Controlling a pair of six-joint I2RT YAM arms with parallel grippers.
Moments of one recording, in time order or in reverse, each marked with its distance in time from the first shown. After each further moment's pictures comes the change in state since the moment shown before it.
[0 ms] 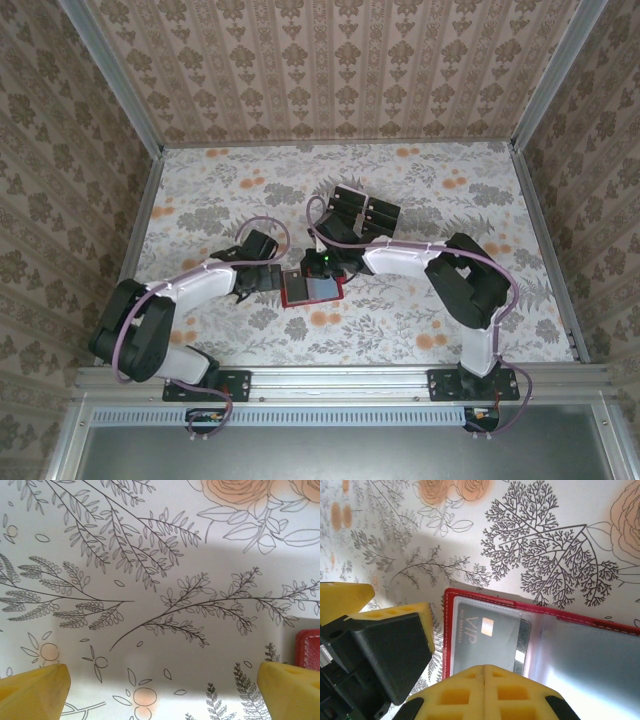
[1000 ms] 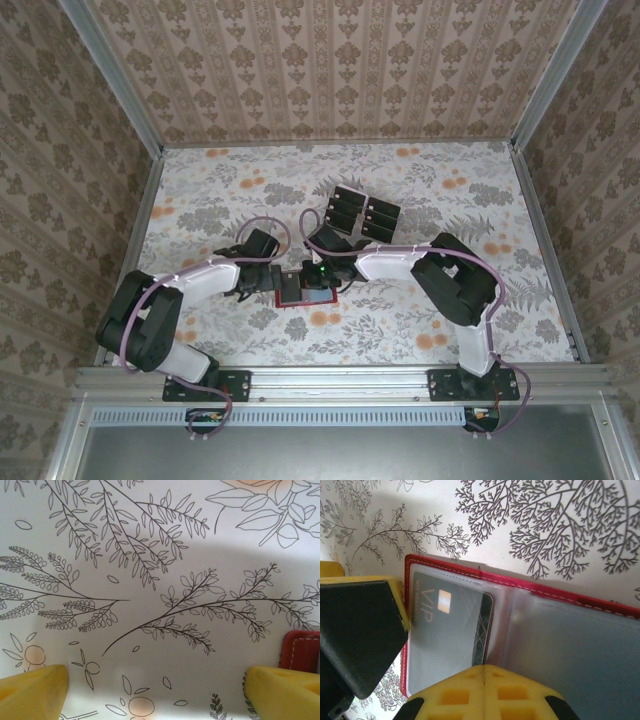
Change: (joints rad) left arm 0.006 0.074 0.020 0.002 0.018 -0.014; right arm 0.044 0.072 -0.002 0.008 -0.001 0.008
